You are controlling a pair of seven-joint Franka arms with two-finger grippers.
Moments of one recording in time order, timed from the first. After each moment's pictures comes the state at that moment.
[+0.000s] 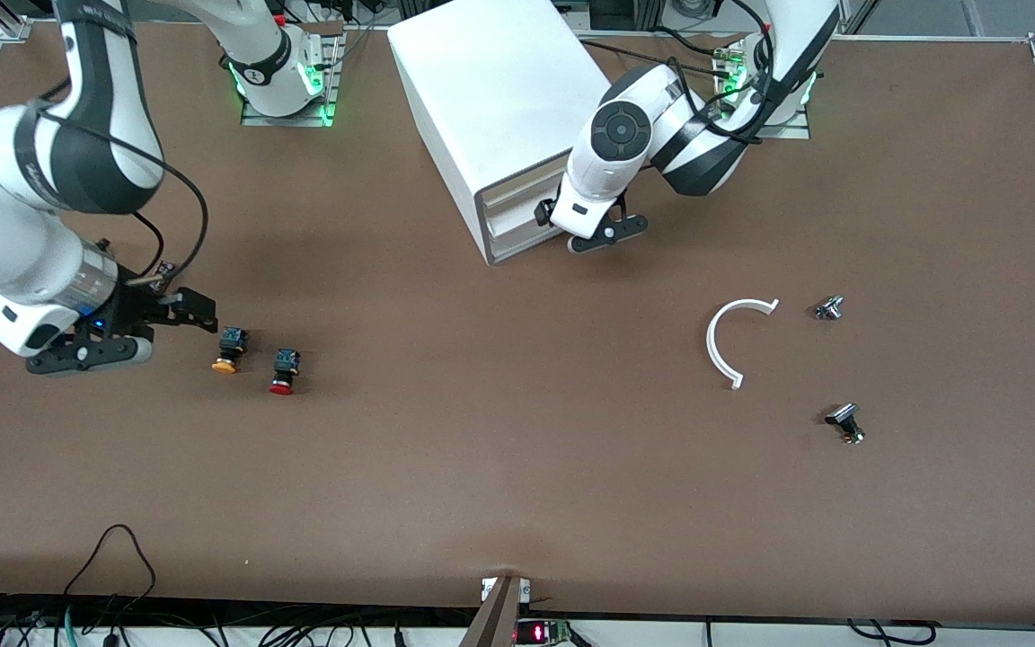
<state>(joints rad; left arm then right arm) -0.13 0.35 -0.68 -2.04 -0.06 2.21 -1.14 0.49 0.27 -0.46 -1.63 0.18 1.87 -0.14</state>
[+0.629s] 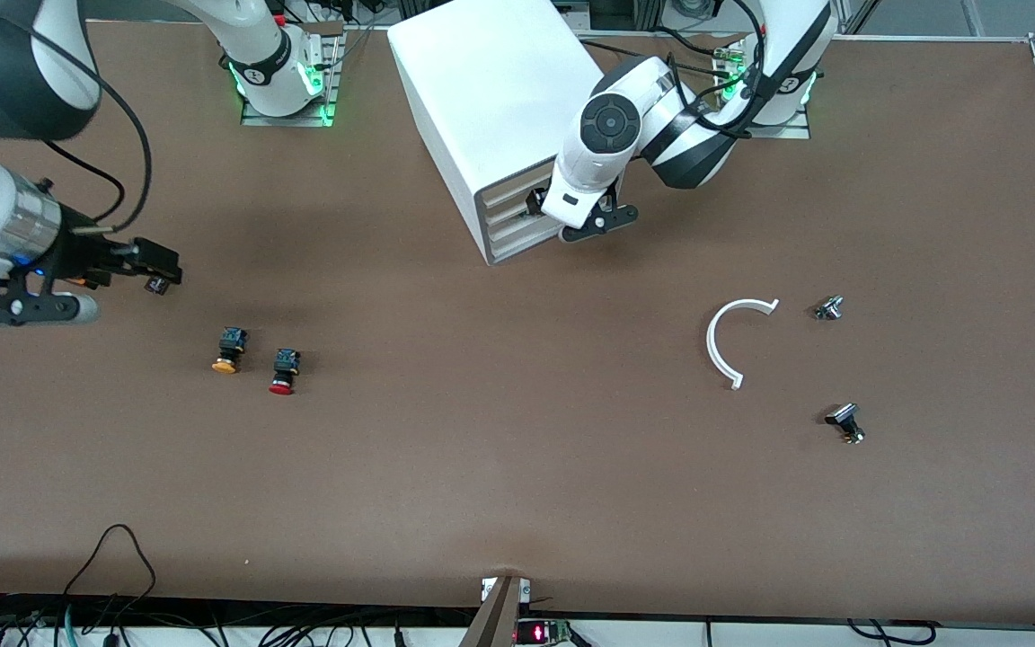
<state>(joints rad) -0.14 0.35 -0.70 -2.04 -0.06 2.20 -1.16 0.30 0.18 -0.24 -1.52 0.06 1.62 0.03</state>
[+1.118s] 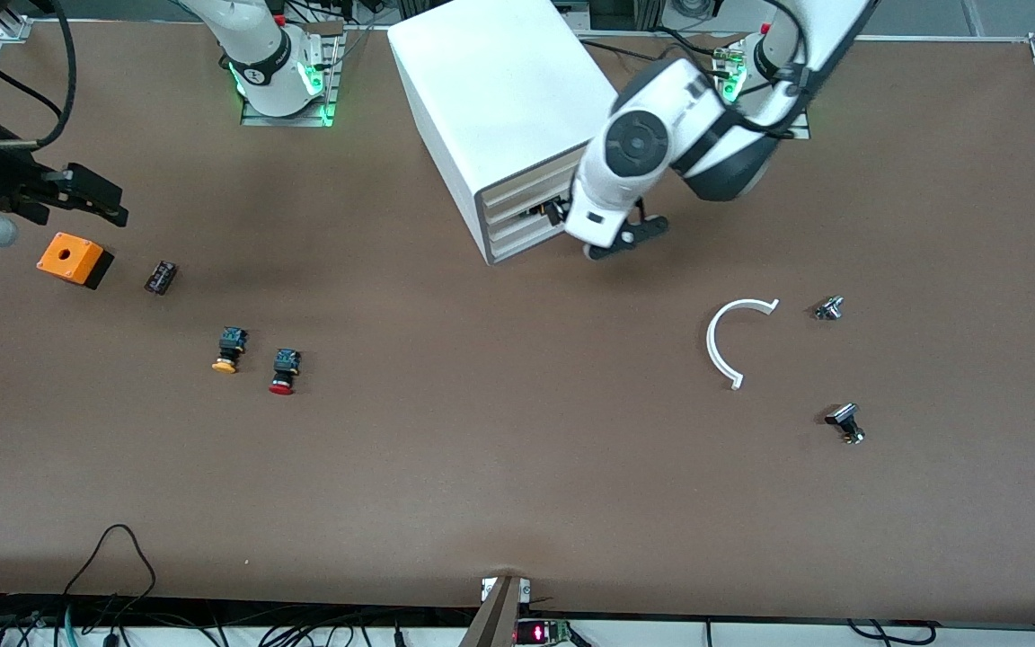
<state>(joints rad) 0.00 0.34 -0.69 -1.83 -0.06 1.87 -1.13 0.00 0.04 0.06 -1.52 0.00 1.51 0.08</state>
